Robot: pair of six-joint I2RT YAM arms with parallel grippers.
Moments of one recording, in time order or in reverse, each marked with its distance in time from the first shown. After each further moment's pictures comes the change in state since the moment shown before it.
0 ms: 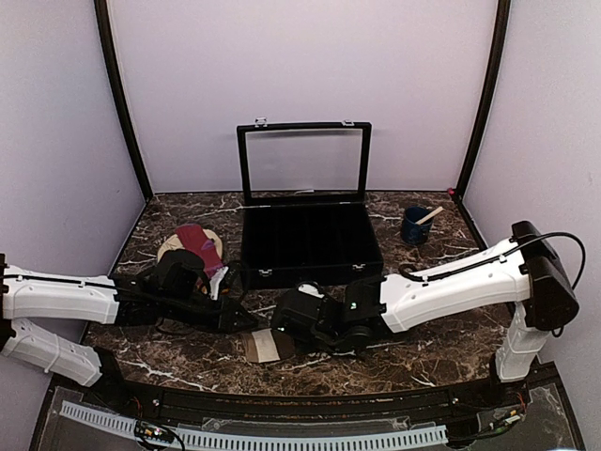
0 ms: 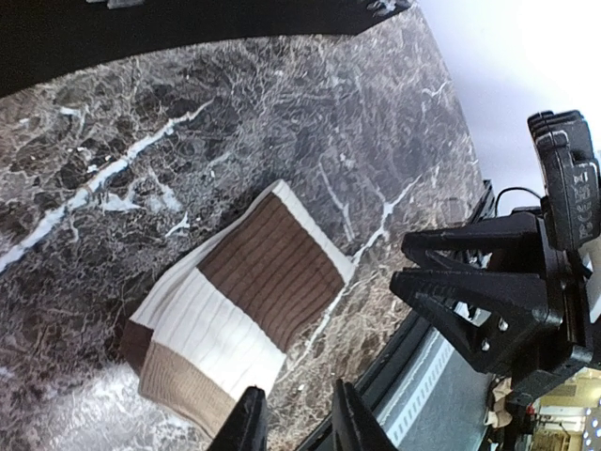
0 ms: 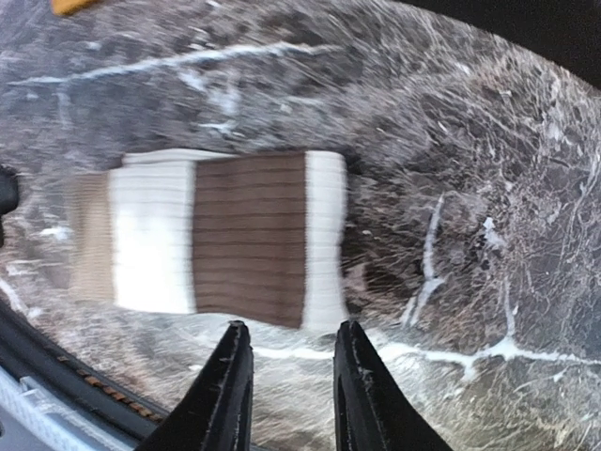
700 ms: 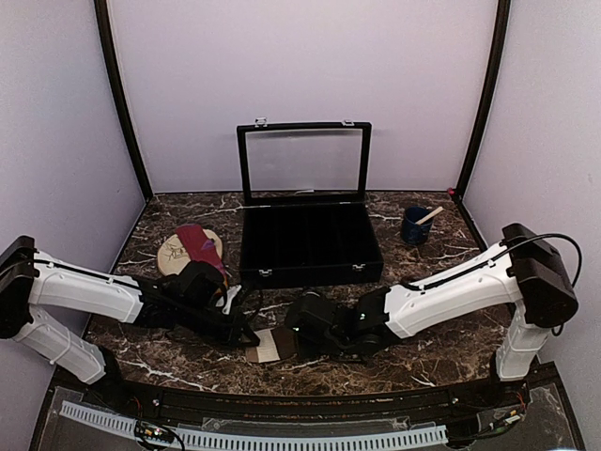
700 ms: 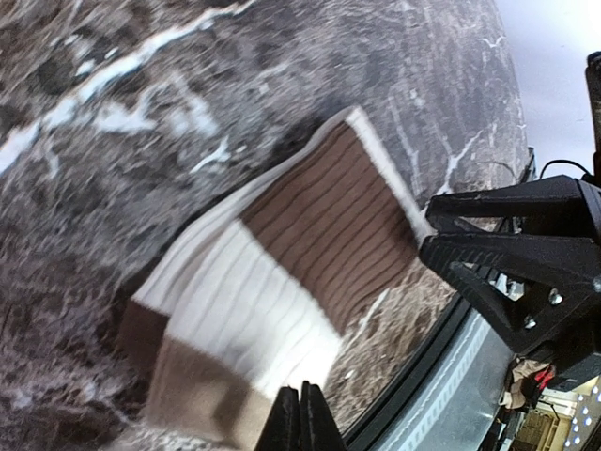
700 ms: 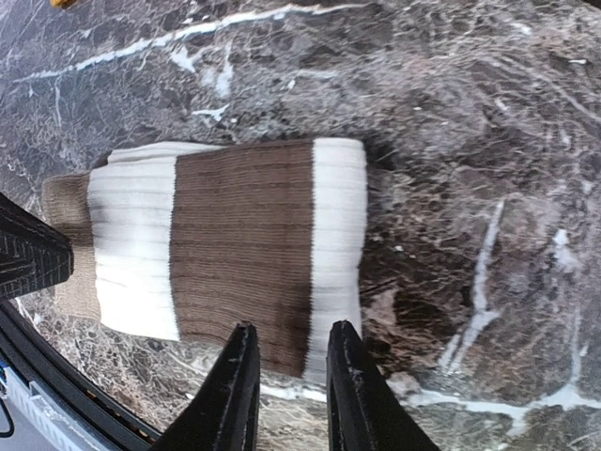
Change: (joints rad) left arm -0.021 0.235 0.037 0.017 0.060 0.004; right arm -0.054 -0.015 -0.220 0.320 -0.114 -0.007
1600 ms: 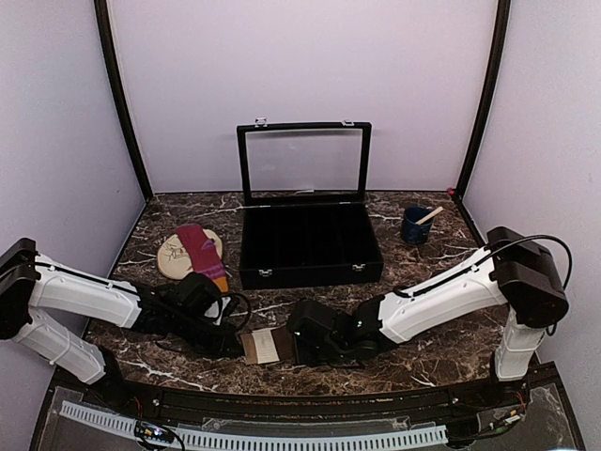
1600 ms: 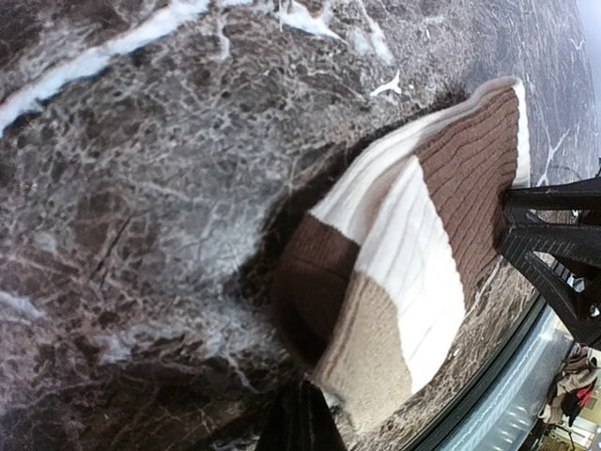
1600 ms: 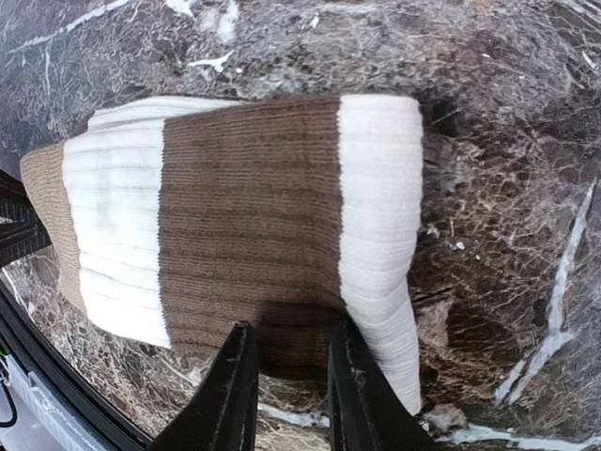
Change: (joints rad) left arm 0.007 -0.014 -0.070 -0.107 -0.102 0.008; right arm -0.011 0.061 -0.056 0.147 -0.126 0.013
